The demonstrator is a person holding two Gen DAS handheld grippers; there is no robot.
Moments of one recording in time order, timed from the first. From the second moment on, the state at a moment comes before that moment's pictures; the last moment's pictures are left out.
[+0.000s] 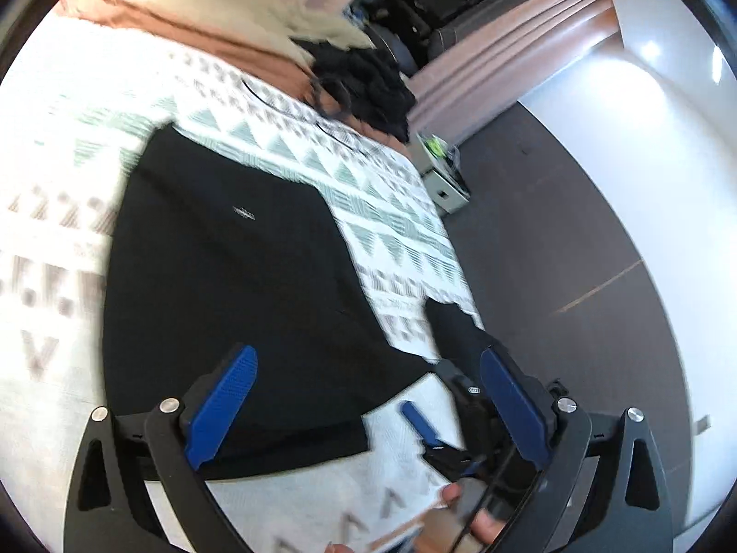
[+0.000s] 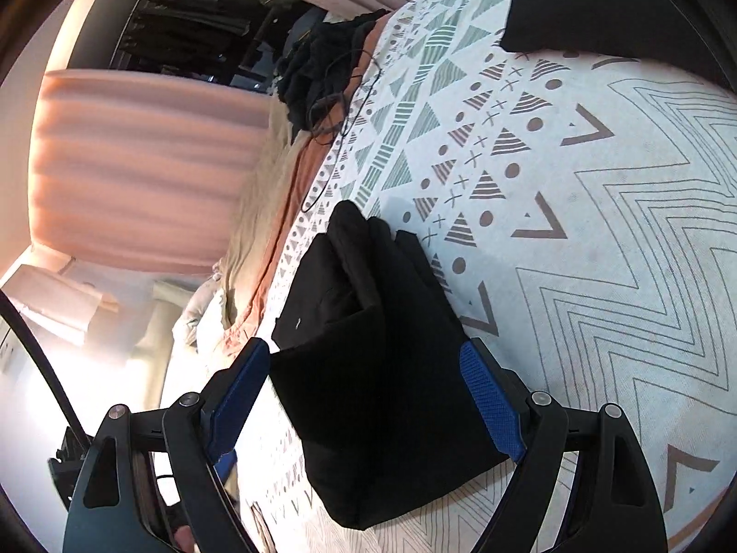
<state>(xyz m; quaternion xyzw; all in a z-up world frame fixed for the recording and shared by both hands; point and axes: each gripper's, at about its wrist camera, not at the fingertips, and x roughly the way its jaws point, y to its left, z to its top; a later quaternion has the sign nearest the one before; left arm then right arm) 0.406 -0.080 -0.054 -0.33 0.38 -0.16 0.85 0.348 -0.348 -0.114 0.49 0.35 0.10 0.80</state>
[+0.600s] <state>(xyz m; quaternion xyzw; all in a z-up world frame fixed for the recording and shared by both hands) 0.366 -0.025 -0.137 -0.26 0.45 -0.10 0.85 0.370 -0.317 -0.095 0.36 0.36 0.12 0.85</state>
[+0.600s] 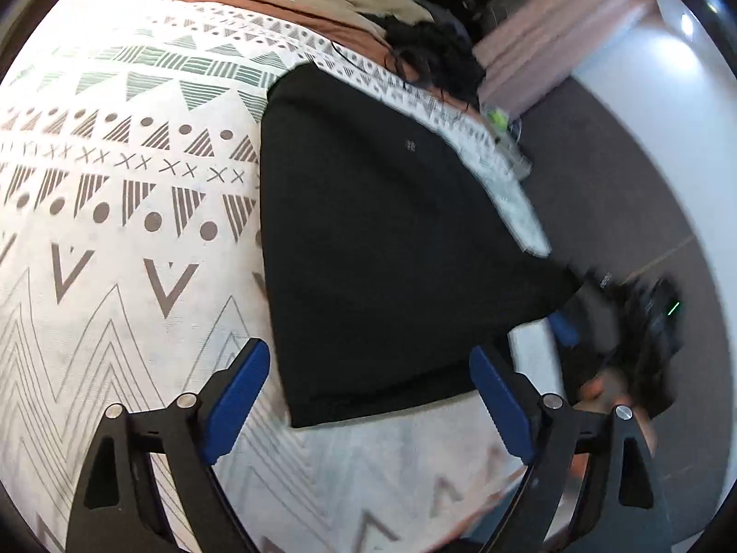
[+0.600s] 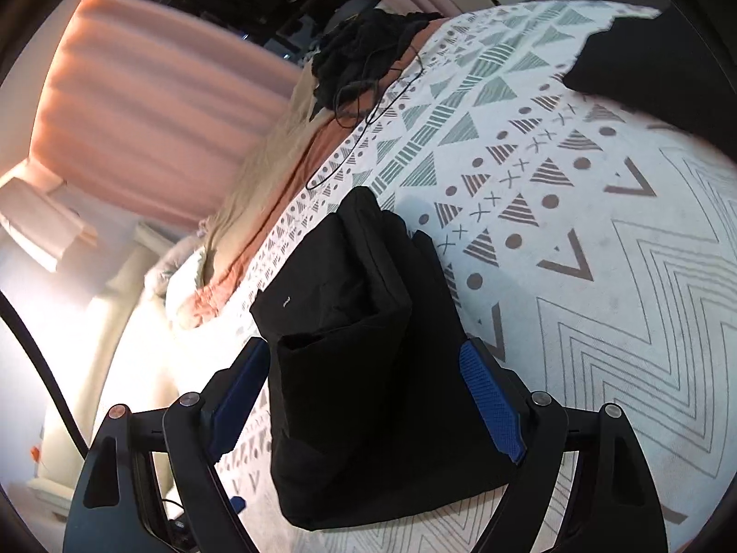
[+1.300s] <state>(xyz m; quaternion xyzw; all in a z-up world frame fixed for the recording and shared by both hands) 0.369 -0.045 -0.195 -0.22 0.50 -0.06 0.83 0.346 -0.324 -0.121 0.47 0.35 0.16 0.79</state>
